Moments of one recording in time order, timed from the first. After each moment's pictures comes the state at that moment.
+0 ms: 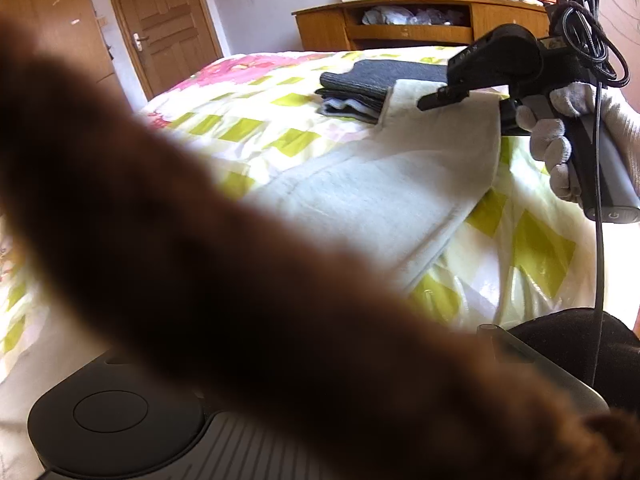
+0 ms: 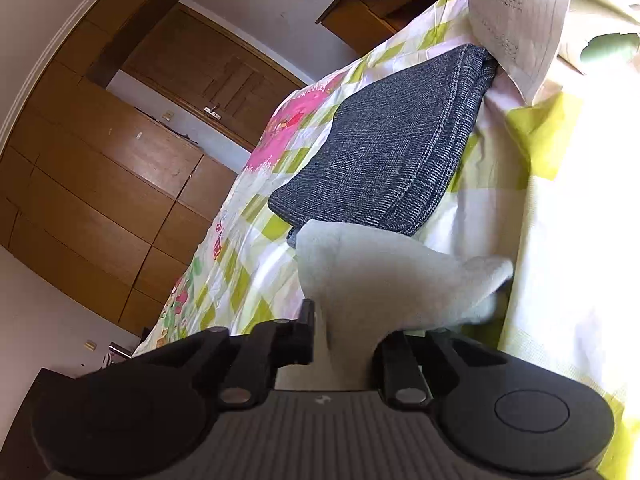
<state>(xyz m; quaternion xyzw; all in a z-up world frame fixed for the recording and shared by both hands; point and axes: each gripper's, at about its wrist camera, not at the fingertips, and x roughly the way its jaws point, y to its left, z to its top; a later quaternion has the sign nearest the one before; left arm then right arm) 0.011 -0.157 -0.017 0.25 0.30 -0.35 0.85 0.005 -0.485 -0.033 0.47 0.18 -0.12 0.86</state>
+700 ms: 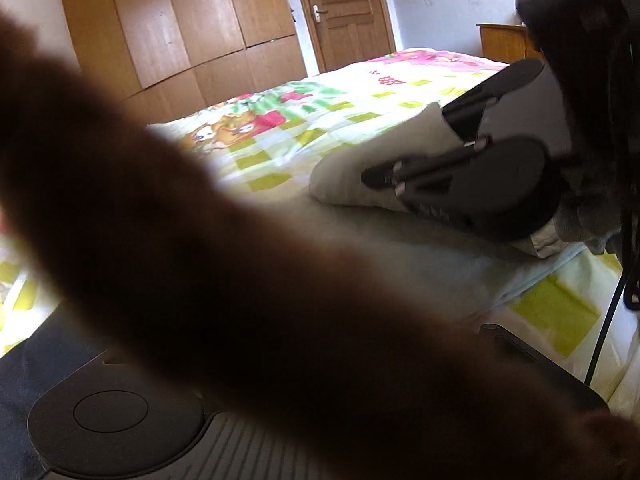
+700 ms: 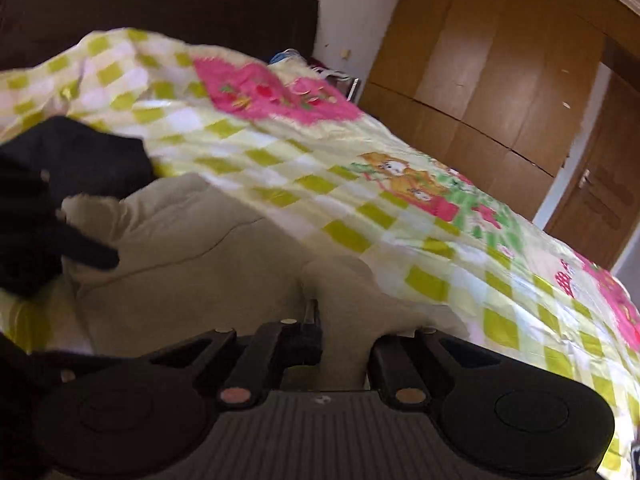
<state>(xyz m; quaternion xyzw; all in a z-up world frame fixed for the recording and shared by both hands) 0.012 0.087 -0.005 0.17 0.31 -0.14 0.92 0.057 -0.029 -0.020 -0.24 0.21 0.23 0.92</state>
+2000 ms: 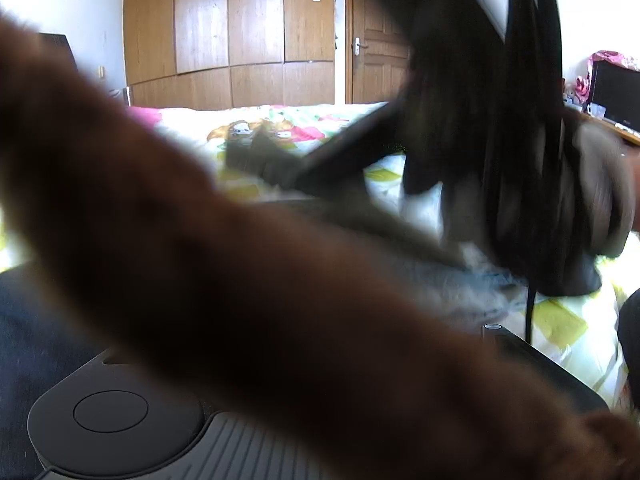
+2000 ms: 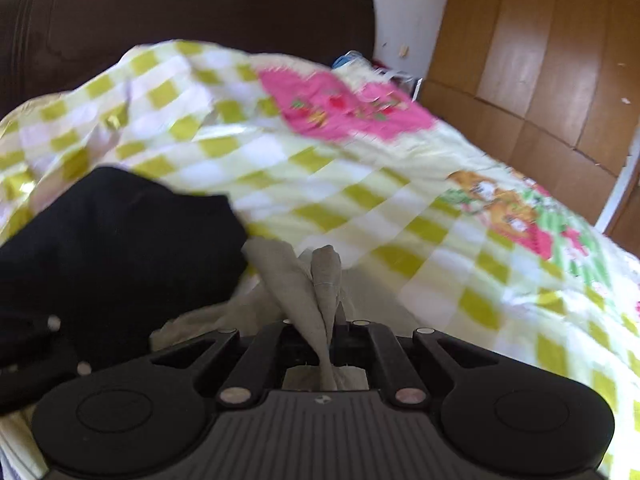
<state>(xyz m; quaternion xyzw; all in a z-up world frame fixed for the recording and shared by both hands) -0.009 0.157 -0.010 0.05 0.28 -0.15 0.95 0.086 0.087 0.002 -0.21 0.25 0.31 0.89</state>
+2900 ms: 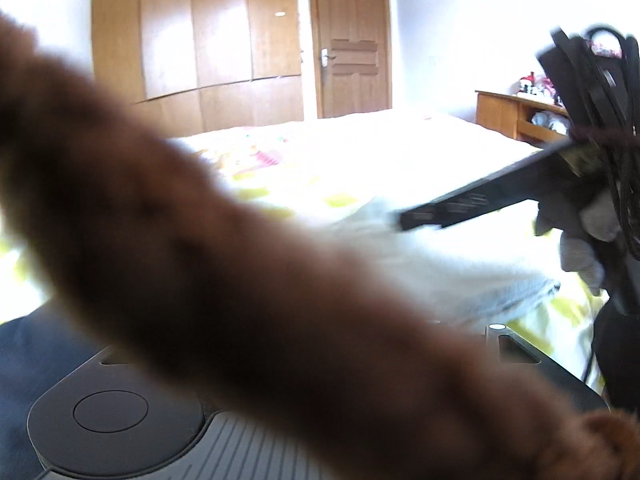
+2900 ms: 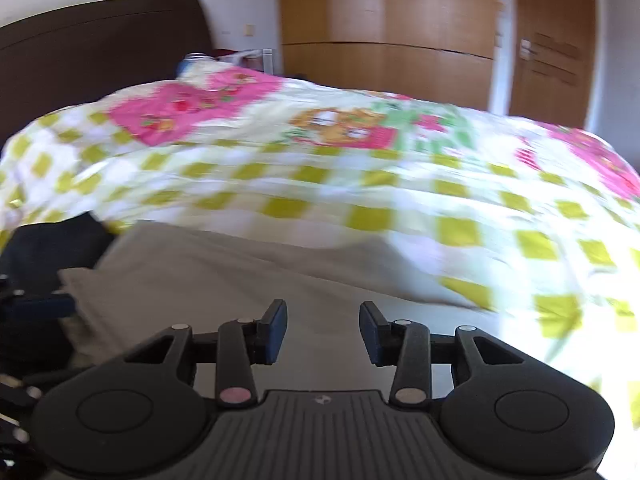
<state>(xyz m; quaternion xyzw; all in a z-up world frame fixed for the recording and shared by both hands) -0.002 0.112 0.018 0.08 0.25 -0.19 0.94 0.078 -0.118 0.023 -0.03 0.32 0.11 0.94</state>
